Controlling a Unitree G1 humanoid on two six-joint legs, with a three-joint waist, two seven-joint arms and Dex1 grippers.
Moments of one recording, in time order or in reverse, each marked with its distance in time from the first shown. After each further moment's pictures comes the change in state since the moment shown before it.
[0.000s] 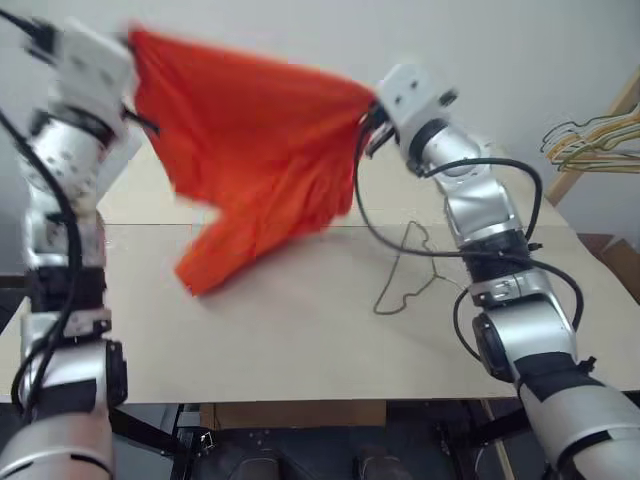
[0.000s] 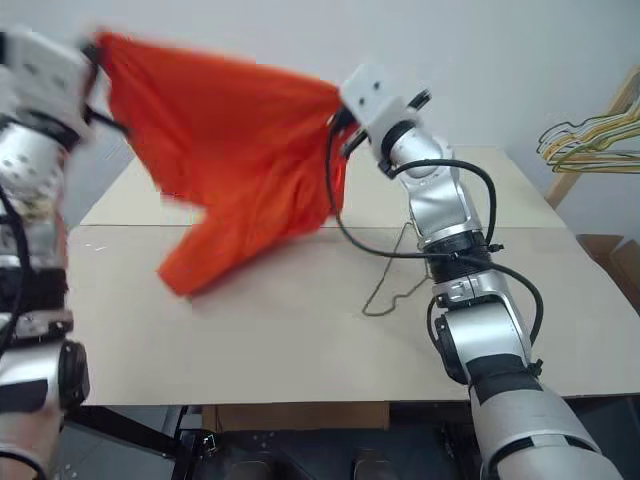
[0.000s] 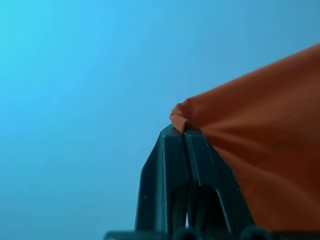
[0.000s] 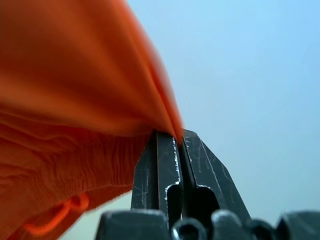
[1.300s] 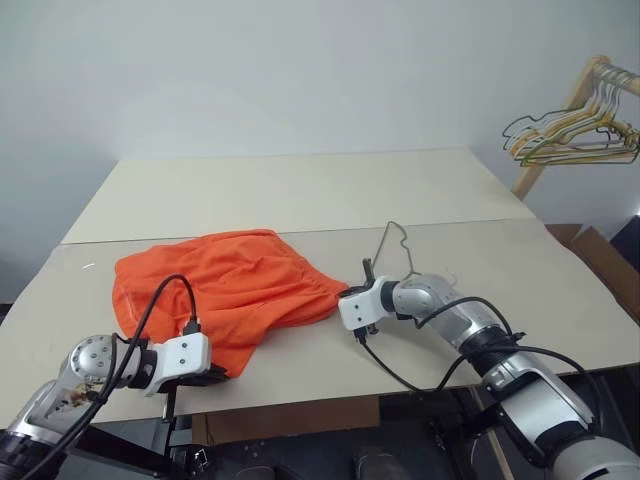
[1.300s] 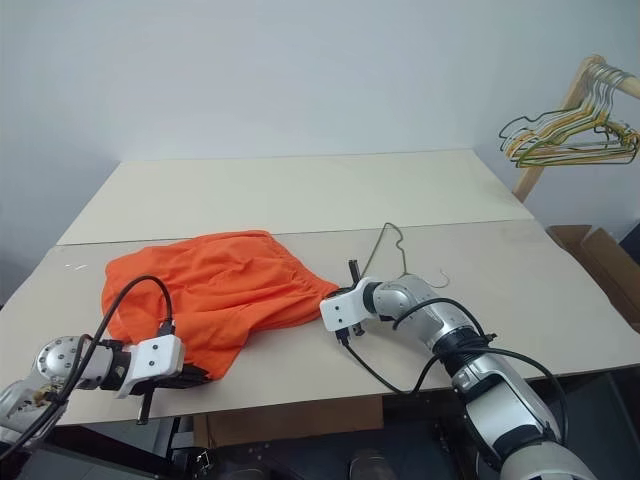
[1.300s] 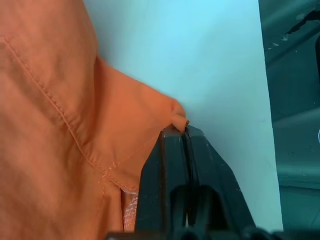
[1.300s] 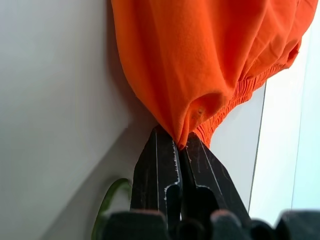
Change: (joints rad) left arm 1.001 0.244 -0.267 -0.347 -0.218 0.091 -0.959; right arm 0.456 -0.124 0.409 0.037 -0.370 -0.562 0.454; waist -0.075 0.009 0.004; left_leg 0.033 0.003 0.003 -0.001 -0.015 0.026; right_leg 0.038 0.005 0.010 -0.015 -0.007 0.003
